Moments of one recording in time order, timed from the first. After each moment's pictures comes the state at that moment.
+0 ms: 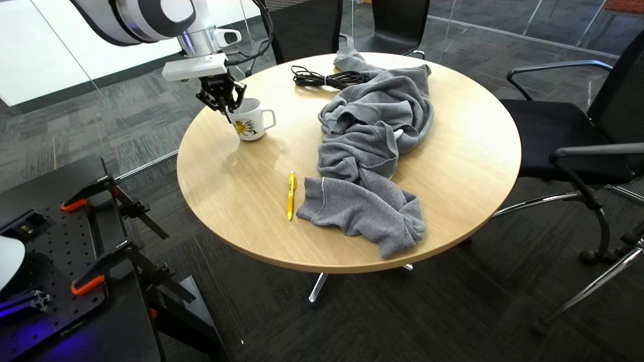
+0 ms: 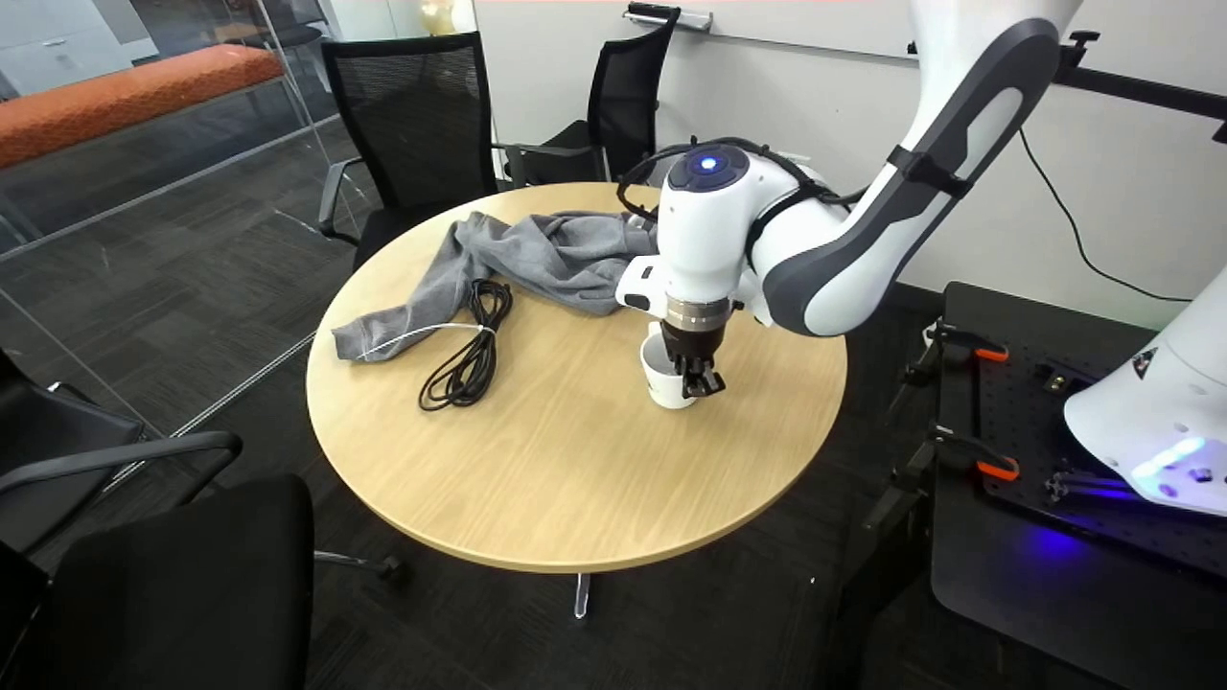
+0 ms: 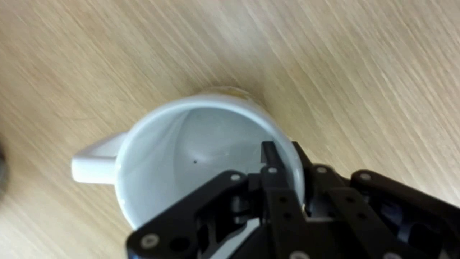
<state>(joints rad) 0.19 0.53 0.08 -2.19 -0.35 2.68 -0.29</state>
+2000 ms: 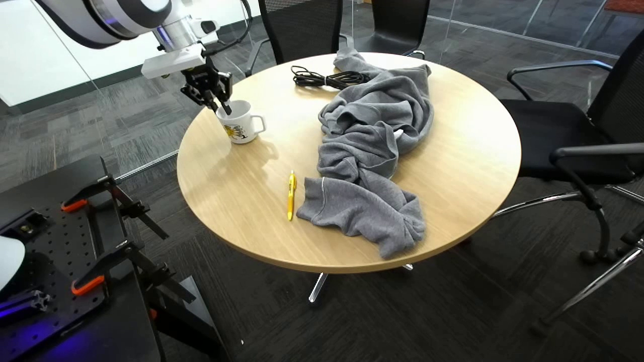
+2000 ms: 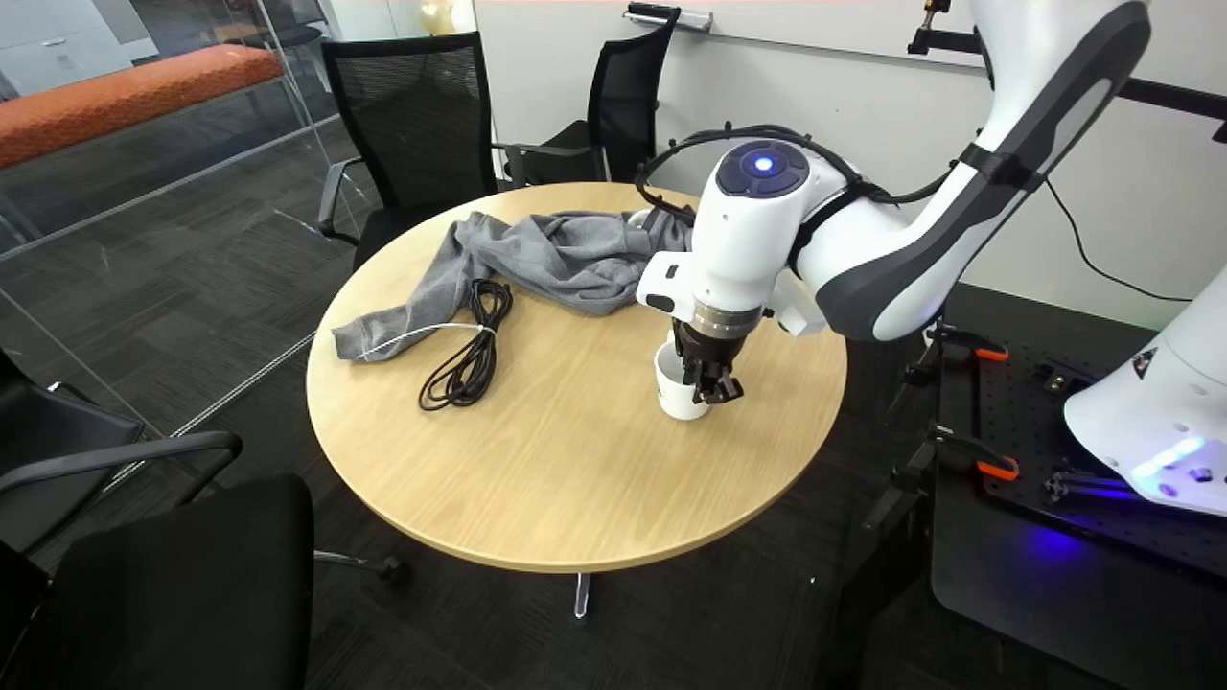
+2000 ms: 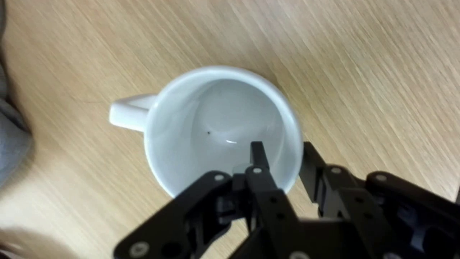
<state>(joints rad) 0.27 0.43 0.03 -2.30 -0.50 2.76 -0.11</state>
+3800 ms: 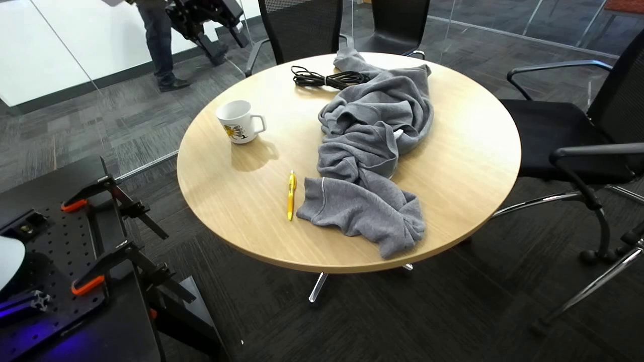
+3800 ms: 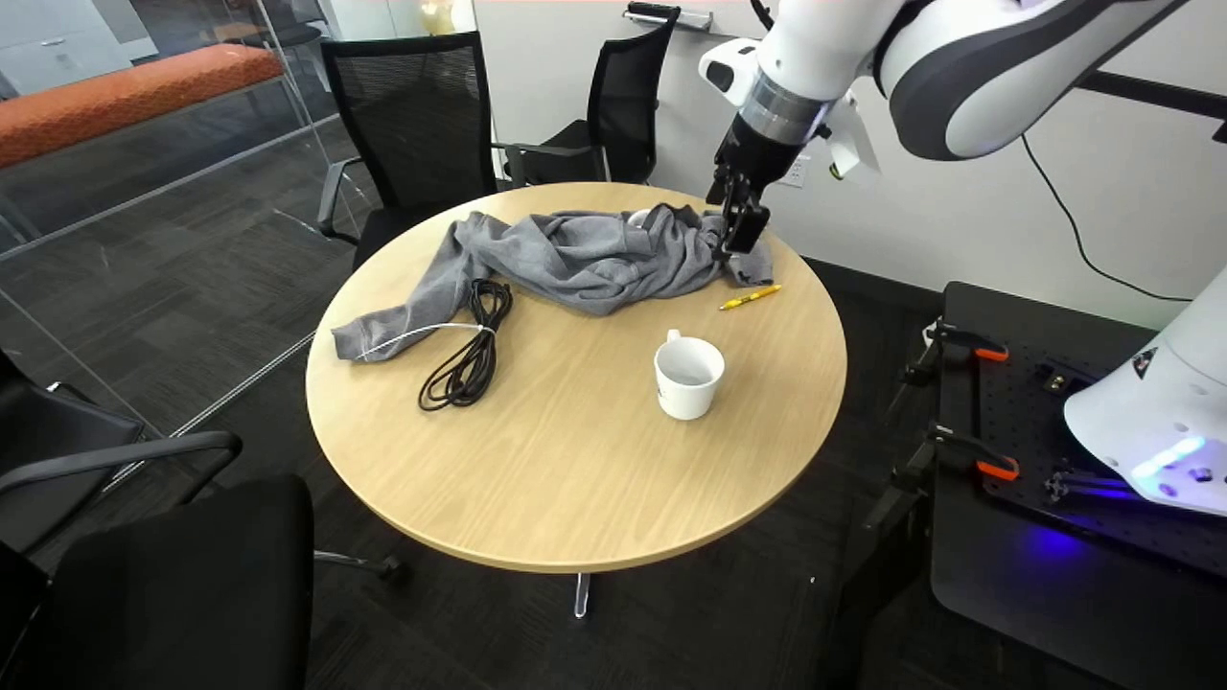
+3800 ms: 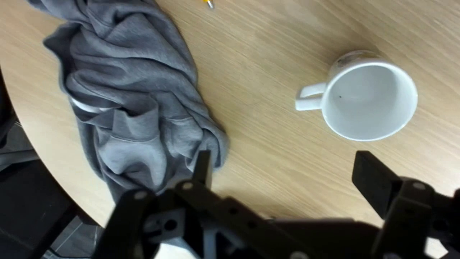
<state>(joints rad) 0.13 -0.02 -0.03 -2.47 -0.45 2.70 0.01</state>
